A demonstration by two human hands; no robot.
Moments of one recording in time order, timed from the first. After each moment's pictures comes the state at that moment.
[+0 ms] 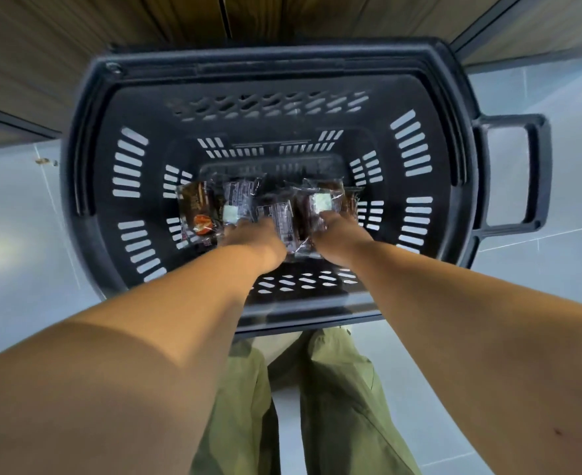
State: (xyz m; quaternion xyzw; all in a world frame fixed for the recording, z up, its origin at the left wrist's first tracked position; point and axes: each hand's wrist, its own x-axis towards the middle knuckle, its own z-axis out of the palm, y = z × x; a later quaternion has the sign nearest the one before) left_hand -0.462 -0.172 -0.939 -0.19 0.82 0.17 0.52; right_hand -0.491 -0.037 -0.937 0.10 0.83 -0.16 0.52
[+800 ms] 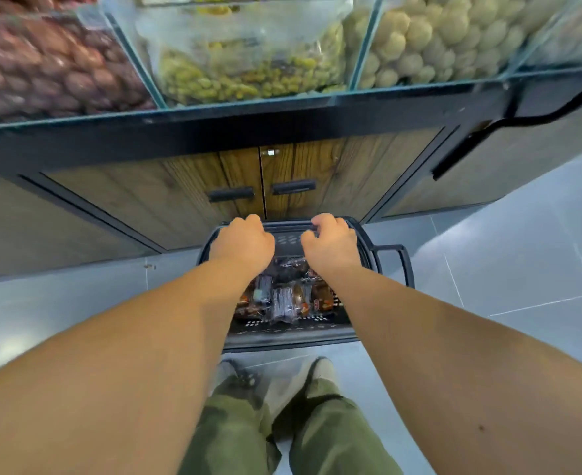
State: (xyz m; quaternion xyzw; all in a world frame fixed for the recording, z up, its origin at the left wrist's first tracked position) left_hand -0.492 -0.210 -0.577 -0.20 0.94 0.19 0.20; right_hand -0.513 -0.073 -0.583 0.04 0.93 -0.29 0.23
